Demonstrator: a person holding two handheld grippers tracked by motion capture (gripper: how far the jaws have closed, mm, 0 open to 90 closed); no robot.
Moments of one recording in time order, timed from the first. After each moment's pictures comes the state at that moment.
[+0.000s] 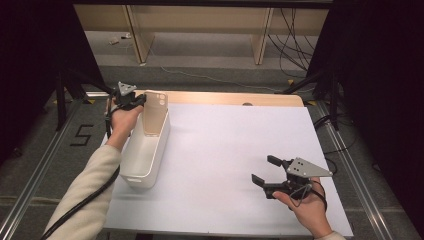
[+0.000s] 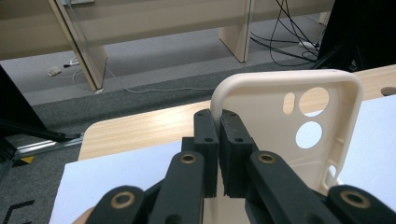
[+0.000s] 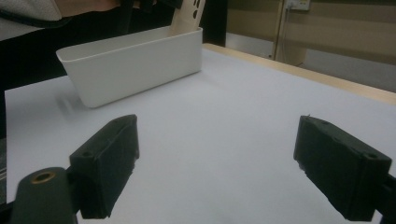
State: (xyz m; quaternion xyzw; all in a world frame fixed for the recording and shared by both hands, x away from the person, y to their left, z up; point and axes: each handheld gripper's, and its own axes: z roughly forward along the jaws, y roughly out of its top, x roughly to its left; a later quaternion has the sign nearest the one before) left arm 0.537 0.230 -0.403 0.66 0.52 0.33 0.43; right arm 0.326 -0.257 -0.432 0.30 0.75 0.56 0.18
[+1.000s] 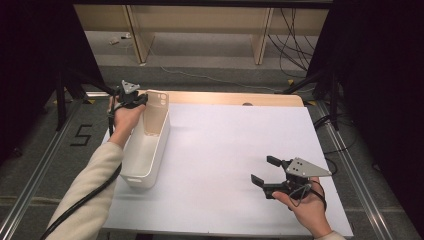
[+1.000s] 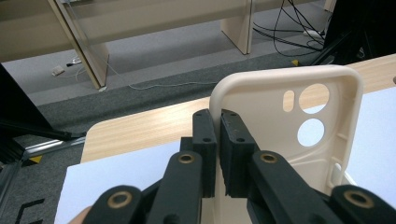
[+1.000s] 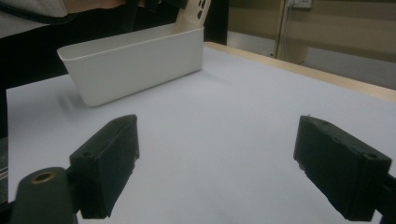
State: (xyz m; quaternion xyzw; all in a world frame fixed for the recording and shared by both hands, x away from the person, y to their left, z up) left arm 0.546 0.226 -0.404 0.68 0.51 0.34 0.41; right arm 0.329 -0.256 -0.434 0.29 0.75 0.57 0.19
